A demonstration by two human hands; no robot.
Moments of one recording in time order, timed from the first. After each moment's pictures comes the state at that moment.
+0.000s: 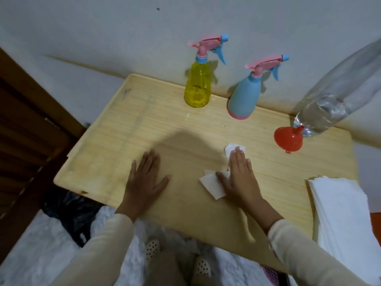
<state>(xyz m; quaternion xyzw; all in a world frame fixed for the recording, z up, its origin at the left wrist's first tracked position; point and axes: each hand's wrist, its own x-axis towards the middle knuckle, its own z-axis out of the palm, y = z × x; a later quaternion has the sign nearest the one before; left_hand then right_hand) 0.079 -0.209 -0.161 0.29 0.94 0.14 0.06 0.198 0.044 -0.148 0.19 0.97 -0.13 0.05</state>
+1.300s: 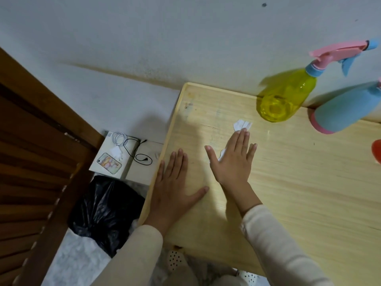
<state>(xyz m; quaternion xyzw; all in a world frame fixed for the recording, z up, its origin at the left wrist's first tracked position) -0.082 -0.309 -0.166 0.34 0.92 0.15 0.10 -0.052 -0.143 -0.163 0.38 0.91 -0.14 0.00</state>
